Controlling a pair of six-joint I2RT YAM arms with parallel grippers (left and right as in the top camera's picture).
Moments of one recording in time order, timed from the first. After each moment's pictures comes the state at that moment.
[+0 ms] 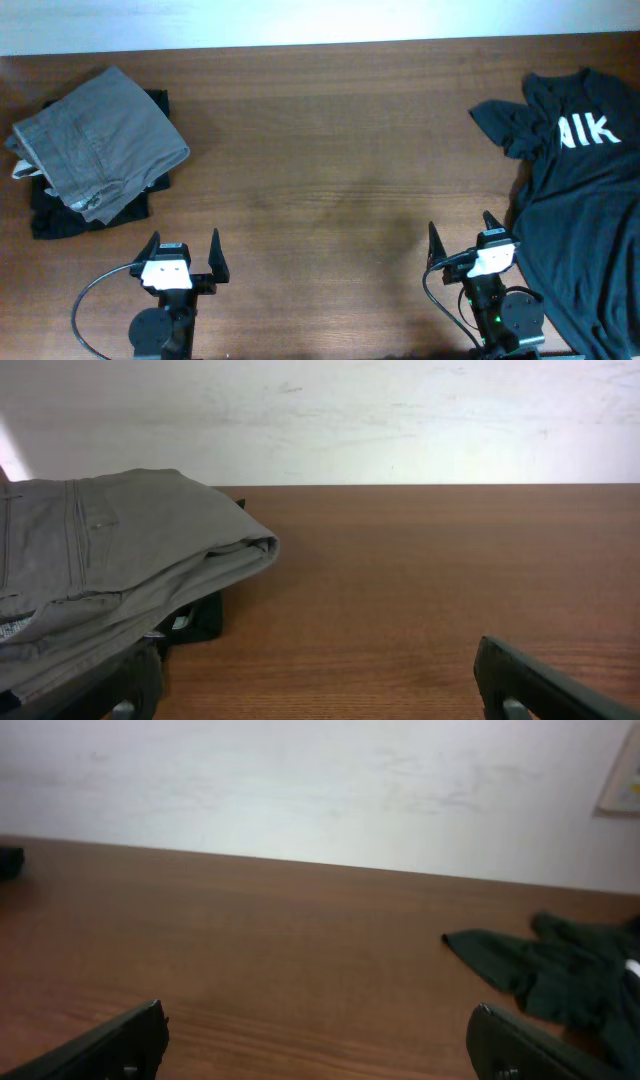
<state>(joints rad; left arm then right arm) -0.01 0.02 0.06 -0.17 -0.01 -0.01 0.12 0.01 0.01 -0.06 -0.02 -0.02</state>
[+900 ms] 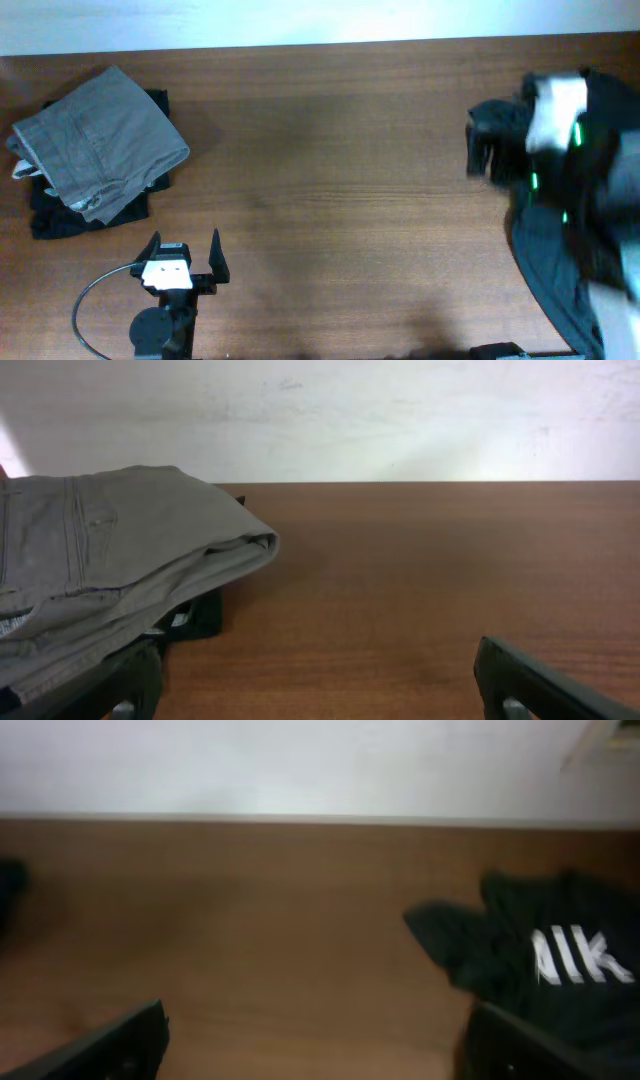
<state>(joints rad) -0.01 0.01 0.06 -0.17 -0.01 -0.01 0.07 1.17 1.58 -1.04 0.00 0.05</state>
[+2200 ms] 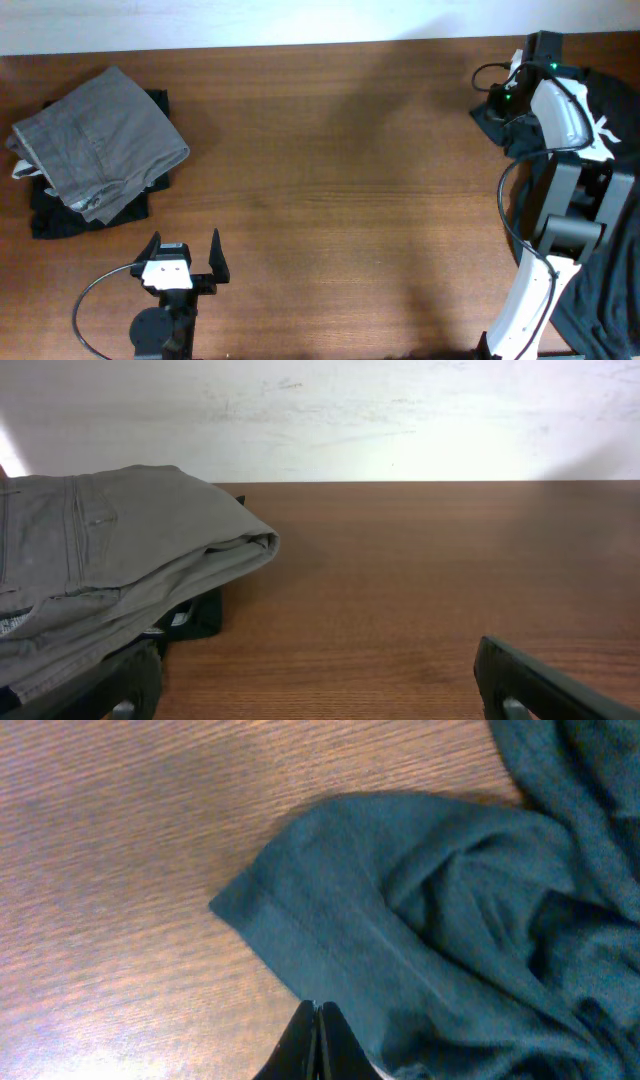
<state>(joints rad) -0.01 0.01 0.06 -0.17 -0.01 -0.01 -0.24 2.29 1.92 -0.83 -0.02 0.04</state>
